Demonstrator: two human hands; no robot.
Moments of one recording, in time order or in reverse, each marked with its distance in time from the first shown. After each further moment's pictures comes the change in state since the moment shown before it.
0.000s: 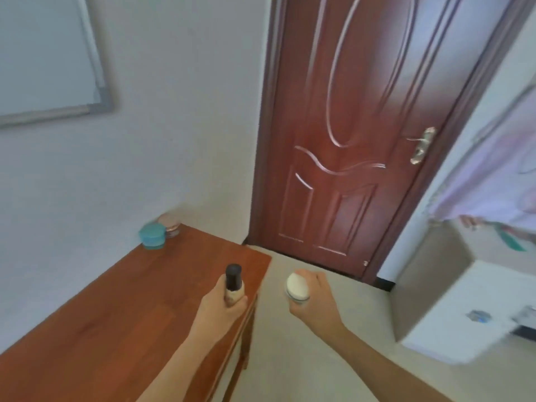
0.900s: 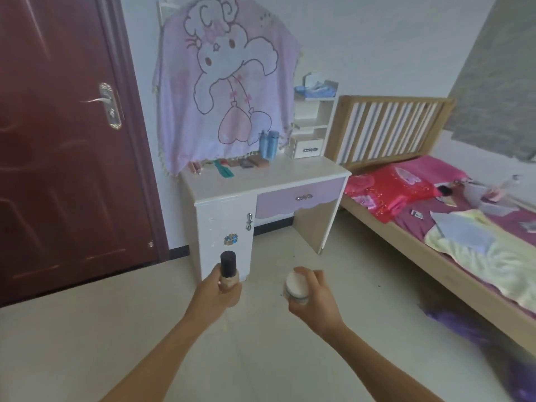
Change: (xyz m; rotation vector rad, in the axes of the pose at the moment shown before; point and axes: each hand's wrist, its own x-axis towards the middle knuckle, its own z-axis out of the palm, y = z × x) left_hand -0.160 0.222 0.549 -0.258 -1.006 0.295; right_hand -0.312 0.340 -0.407 -0.184 0.560 0.594
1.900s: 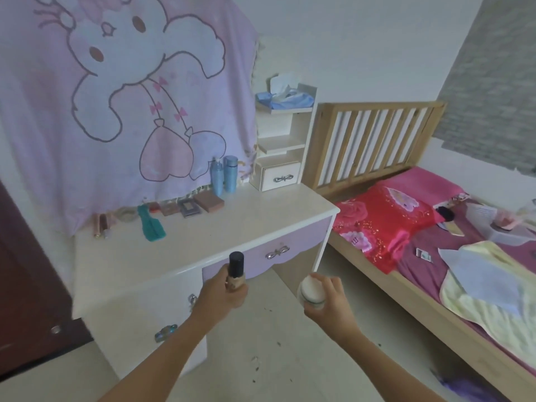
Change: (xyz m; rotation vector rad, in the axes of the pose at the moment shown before) left_hand 0.470 -0.012 0.100 0.001 -0.011 -0.114; right_hand 0.406 0.199 -0.049 0.003 0.099 0.177
